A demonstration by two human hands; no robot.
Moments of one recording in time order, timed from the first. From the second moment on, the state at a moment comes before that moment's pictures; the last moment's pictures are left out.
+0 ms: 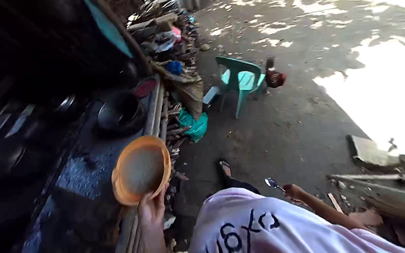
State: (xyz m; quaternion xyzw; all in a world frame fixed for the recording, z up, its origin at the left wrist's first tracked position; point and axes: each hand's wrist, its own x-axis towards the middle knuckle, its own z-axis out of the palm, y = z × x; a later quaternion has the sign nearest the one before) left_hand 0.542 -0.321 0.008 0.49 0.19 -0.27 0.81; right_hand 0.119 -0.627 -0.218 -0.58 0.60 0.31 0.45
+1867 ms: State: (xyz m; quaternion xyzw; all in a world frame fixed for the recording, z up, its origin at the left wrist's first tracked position) left_hand 0.931 -0.430 0.131 0.74 0.22 -0.13 0.62; right_hand 0.635 -0.944 -0.231 -0.69 0.46 0.36 0.42
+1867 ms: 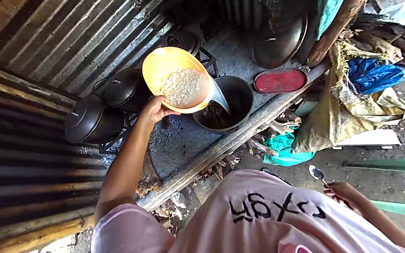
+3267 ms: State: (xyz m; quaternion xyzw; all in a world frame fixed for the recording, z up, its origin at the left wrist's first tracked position) left_hand 0.887 -0.538 0.106 0.99 0.01 0.03 0.16; right_hand 0.950 -0.744 0.031 -0.90 -0.31 -0.15 0.28
